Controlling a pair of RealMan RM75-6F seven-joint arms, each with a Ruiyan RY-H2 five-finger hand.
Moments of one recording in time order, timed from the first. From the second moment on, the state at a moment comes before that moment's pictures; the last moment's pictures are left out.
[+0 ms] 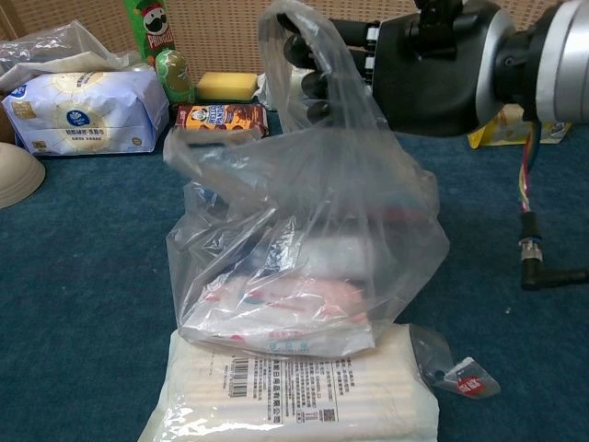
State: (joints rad) left arm -0.12 -1.05 0.02 -1.92 1.49 1.36 0.24; right arm 0.65 -1.29 0.50 -2.04 -0.95 0.52 1.13
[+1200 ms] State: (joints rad) left arm -0.13 -1.04 0.03 -1.94 1.46 1.34 0.25; right arm 0.49 -1.14 0.83 -2.09 -0.83 0.09 1.25
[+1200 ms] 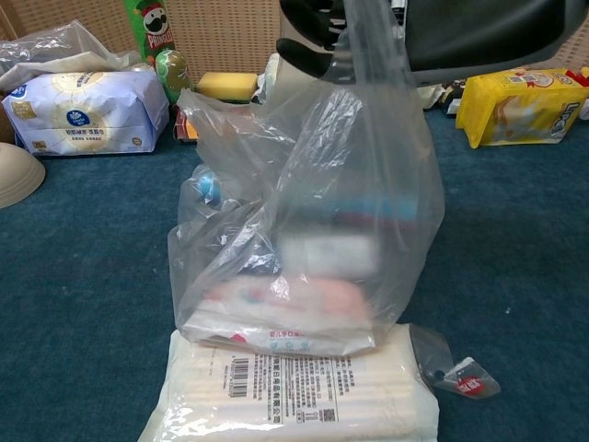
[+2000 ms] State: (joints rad) left arm -0.14 -1.04 0.03 -1.94 1.45 1.33 0.25; right arm 0.37 -1.15 1.05 -2.10 -0.56 -0.10 1.12
